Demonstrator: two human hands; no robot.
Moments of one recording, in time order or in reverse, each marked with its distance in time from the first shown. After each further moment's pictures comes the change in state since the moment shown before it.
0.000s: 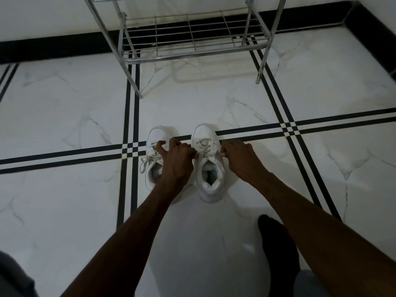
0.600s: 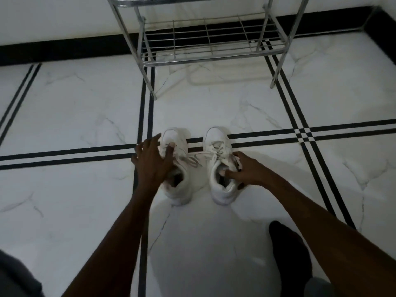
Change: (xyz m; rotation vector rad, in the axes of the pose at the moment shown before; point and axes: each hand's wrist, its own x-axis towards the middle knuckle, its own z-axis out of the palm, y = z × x) left_hand -0.015 -0.085 -0.020 -0.354 0.156 -0.428; right_hand -0.002 -0.006 0.004 0.555 -0.439 0.325
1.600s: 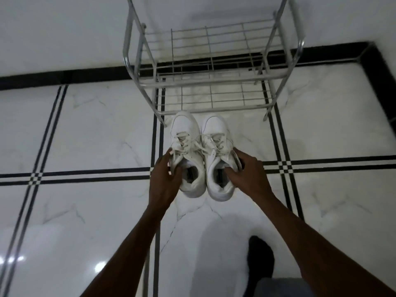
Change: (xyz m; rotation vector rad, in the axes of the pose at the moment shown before) left_hand 0.006 0.146 -0.144 -0.369 -0.130 -0.014; right_hand -0.080 -0.161 -0.132 0.071 0.395 -0.180
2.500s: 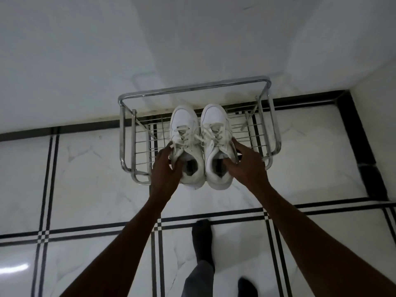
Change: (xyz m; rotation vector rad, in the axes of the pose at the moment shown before) left_hand 0.272 0.217 -0.048 -0.024 -0.122 -0.036; right_hand 0.252 -0.184 -0.156 0.003 -0.003 0.091
